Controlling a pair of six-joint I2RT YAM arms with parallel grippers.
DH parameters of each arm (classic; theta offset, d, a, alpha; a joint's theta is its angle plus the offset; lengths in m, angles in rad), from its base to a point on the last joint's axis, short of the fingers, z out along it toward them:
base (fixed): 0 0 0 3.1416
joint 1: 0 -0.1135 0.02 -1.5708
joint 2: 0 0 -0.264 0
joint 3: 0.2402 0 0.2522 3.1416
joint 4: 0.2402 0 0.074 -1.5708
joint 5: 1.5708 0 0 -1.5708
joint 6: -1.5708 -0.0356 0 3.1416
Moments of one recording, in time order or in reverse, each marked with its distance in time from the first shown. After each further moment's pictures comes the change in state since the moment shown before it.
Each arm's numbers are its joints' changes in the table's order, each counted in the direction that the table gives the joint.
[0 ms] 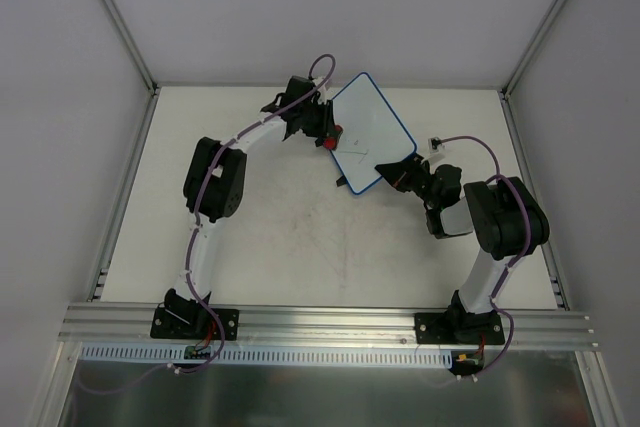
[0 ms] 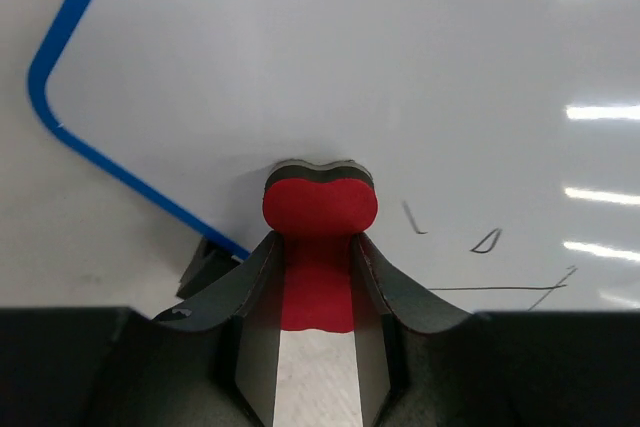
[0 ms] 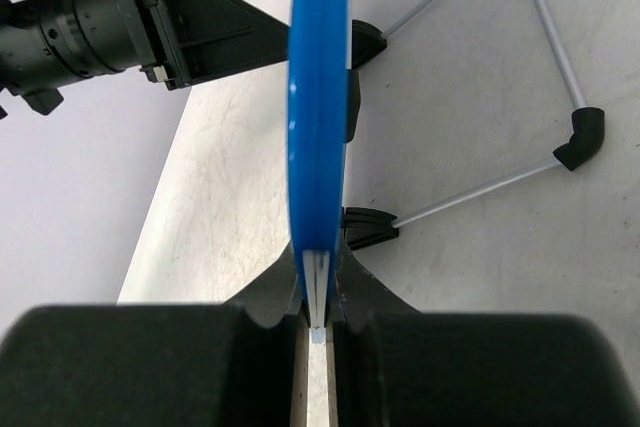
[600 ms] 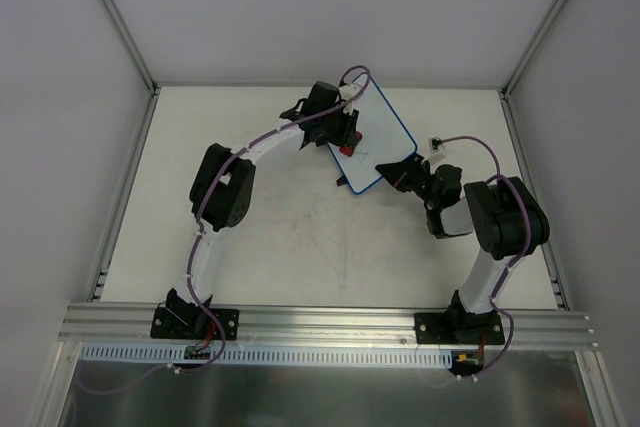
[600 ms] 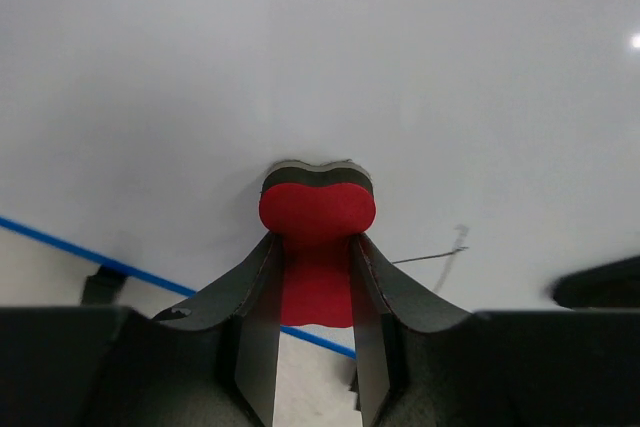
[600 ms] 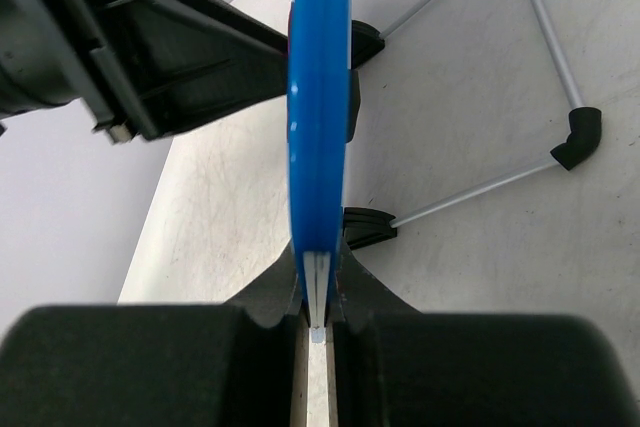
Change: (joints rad) left arm 0.095 0.036 -0.023 0.003 -0.048 -0.161; right arm 0.002 0.000 0.000 0.000 0.003 -0.003
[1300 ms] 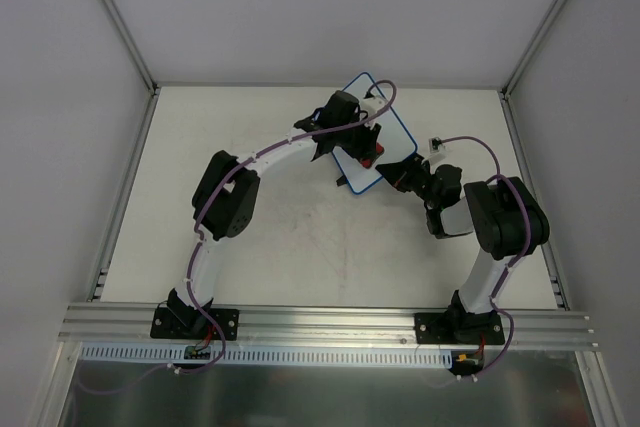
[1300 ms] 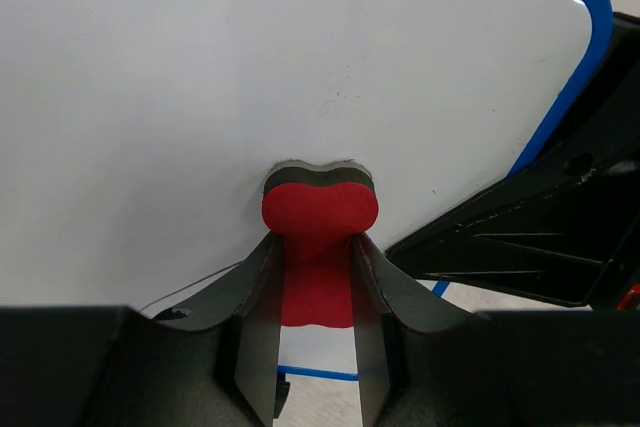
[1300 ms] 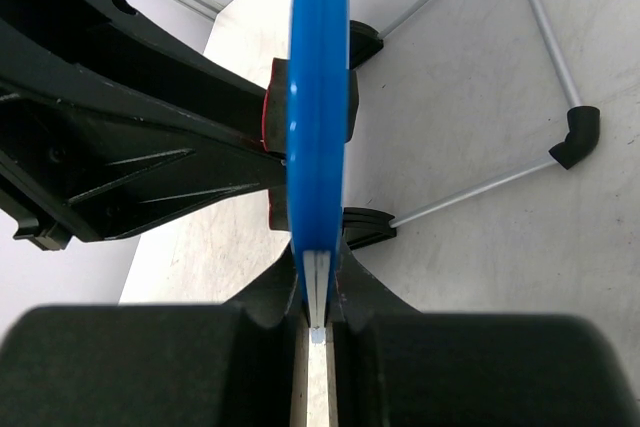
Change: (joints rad) left arm 0.128 0.065 -0.048 -0.026 0.050 -0.124; right arm 0.000 0.000 0.000 0.002 0.002 -0.004
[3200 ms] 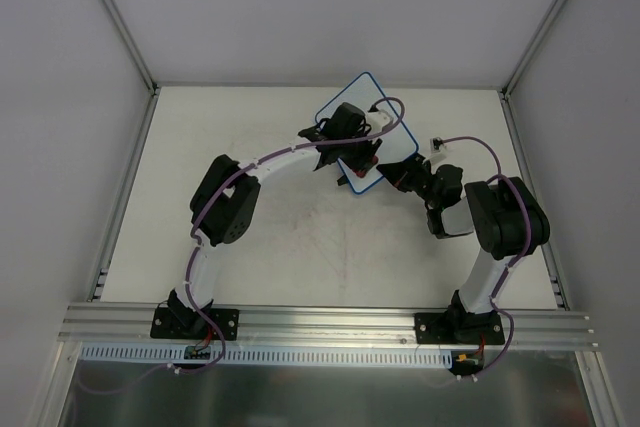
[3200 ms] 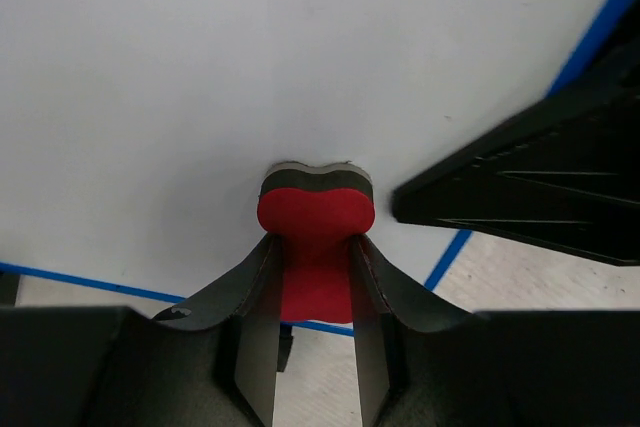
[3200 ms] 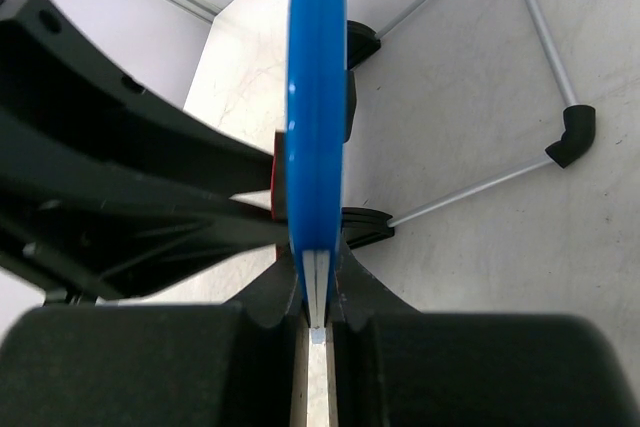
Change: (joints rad) left arm 0.042 0.040 -0.082 0.038 -0.137 -0.056; right arm 0.007 0.000 -0.001 0.001 0.000 -0.001
